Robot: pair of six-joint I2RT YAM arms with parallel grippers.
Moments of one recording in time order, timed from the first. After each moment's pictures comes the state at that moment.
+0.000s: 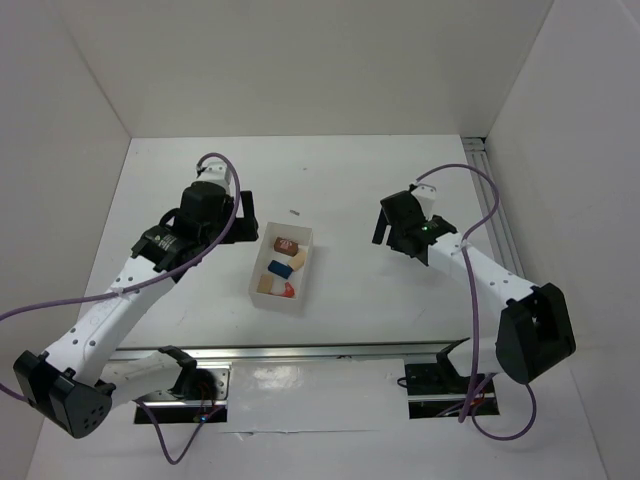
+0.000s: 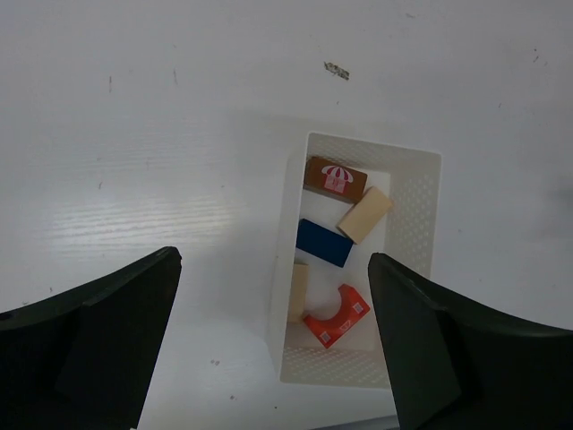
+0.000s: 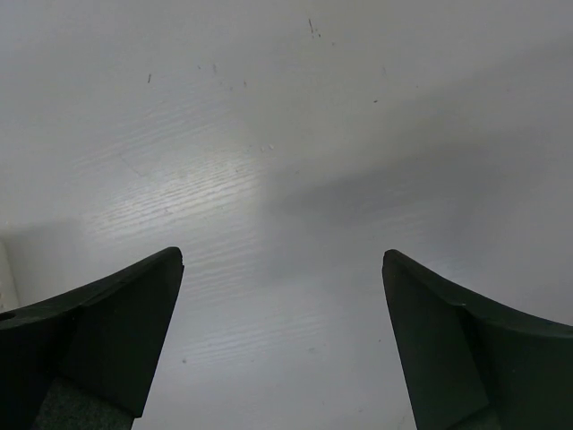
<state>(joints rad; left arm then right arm) -0.47 1.09 1.12 -0.65 -0.26 -0.40 0.46 1.34 0.95 -0.55 0.47 0.65</state>
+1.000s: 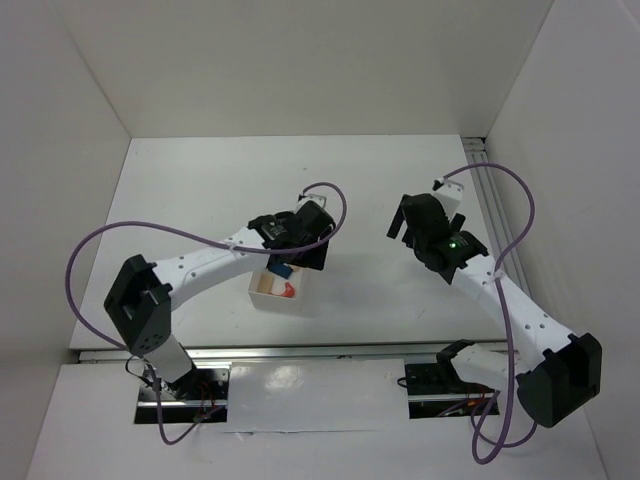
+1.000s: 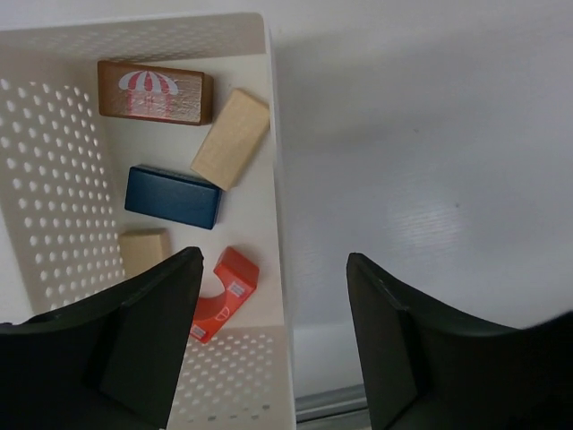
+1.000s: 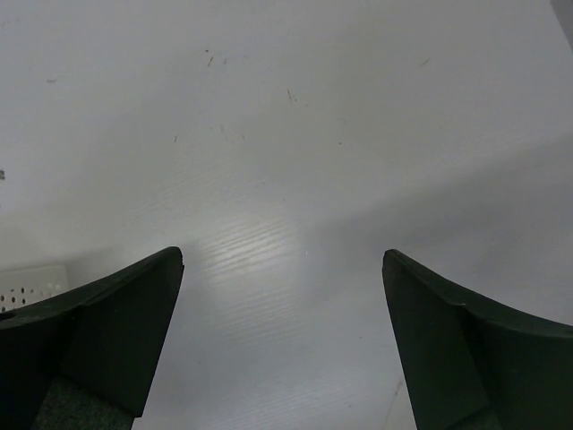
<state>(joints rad) -0.85 1.62 1.32 -0.71 -0.33 -0.56 0.46 1.09 0.93 -0.59 0.57 0.66</state>
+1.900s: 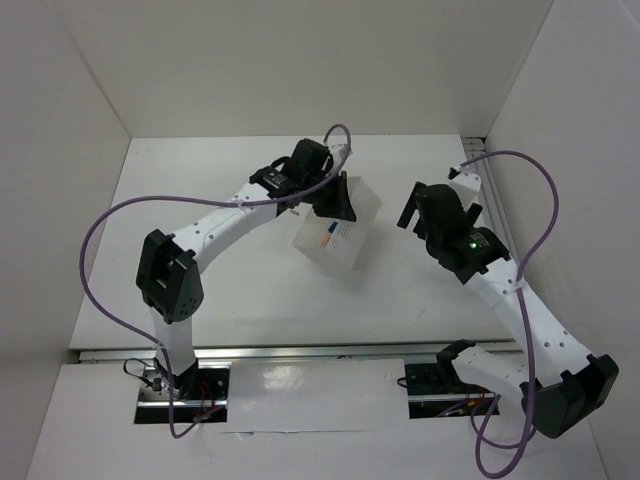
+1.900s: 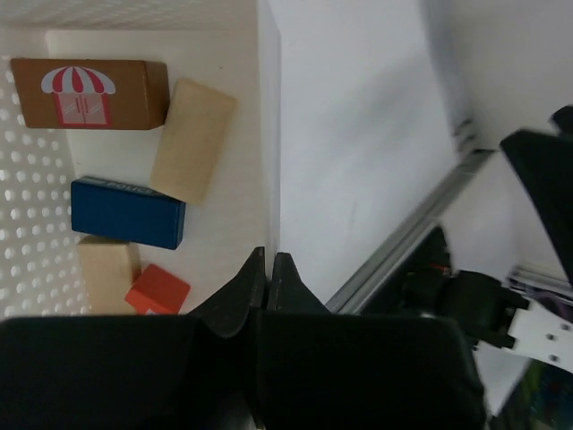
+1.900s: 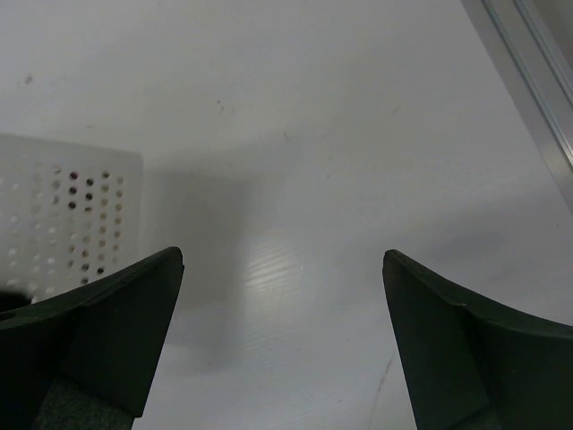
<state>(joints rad) -0.68 1.85 1.73 -0.62 0.30 -0.53 0.46 1.05 1.06 -0.71 0.62 0.62</state>
